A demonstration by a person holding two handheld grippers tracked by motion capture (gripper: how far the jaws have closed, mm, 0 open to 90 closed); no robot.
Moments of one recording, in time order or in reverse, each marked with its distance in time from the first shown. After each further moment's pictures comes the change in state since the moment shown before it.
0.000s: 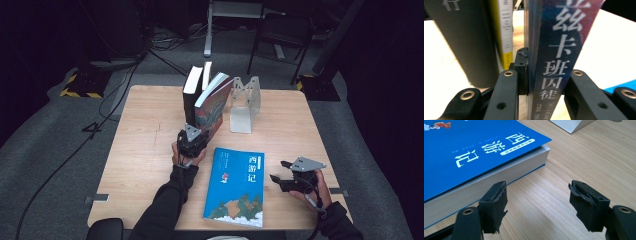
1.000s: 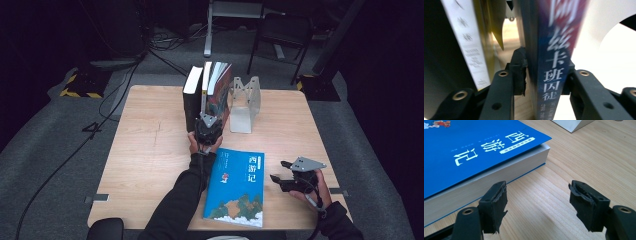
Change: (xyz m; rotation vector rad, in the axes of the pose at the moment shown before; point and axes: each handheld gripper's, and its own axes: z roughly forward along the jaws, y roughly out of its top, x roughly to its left) left arm -0.026 0.034 0.040 -0.014 0.078 -0.056; right arm -0.002 -0.002 0.001 0.000 0.007 0.002
